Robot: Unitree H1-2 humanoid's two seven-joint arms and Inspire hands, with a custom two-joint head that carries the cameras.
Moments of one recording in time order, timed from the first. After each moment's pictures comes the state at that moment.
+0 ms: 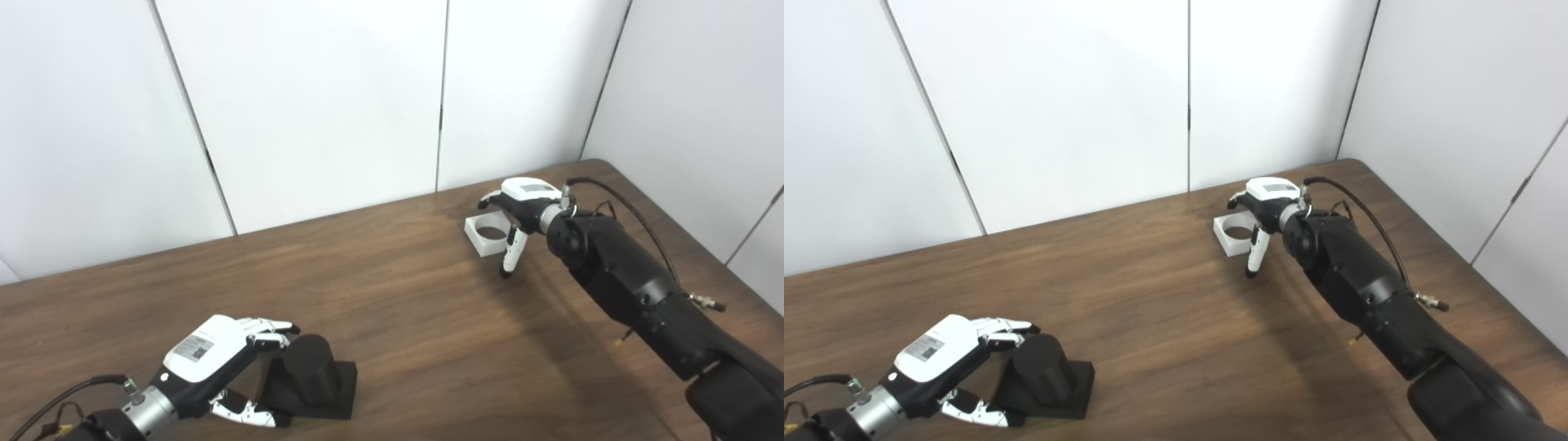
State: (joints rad) left arm -0.47 0.57 -0.69 0.26 0.61 -0.46 -0.01; right arm -0.54 -0.62 0.26 0.26 -0.80 0.34 0.43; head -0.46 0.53
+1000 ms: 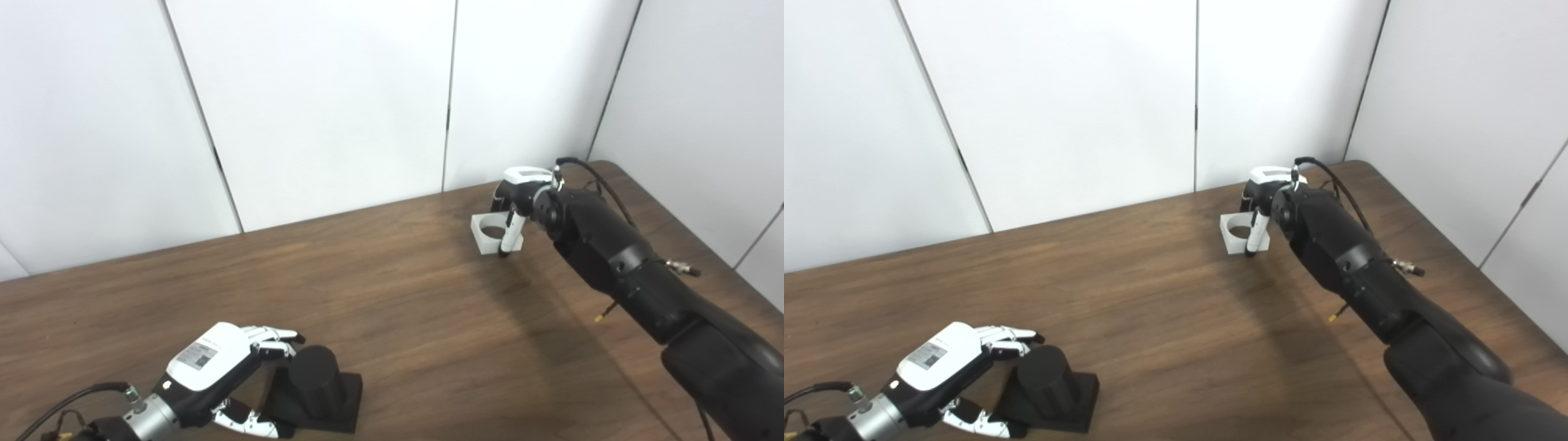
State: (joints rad) left arm -0.44 0.56 -0.66 0.20 0.61 -0.47 -0.07; right arm -0.67 -0.61 0.33 0.40 -0.85 0.46 0.54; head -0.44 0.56
